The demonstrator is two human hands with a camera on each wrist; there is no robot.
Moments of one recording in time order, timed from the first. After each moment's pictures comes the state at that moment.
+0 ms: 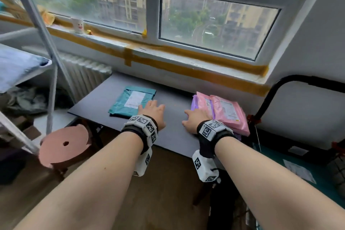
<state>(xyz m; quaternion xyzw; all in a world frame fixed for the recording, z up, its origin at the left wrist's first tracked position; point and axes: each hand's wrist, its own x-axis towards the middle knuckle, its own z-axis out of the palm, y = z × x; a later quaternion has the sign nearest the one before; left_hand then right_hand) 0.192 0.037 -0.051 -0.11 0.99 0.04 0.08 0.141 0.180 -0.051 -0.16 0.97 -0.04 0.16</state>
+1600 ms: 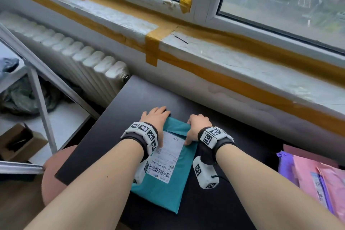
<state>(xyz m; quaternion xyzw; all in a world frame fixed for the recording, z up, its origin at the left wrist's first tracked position) -0.106 -0.255 -0.186 -0.08 0.95 0.07 0.29 -0.167 -0.111 -0.183 -0.17 0.92 -0.04 0.34</state>
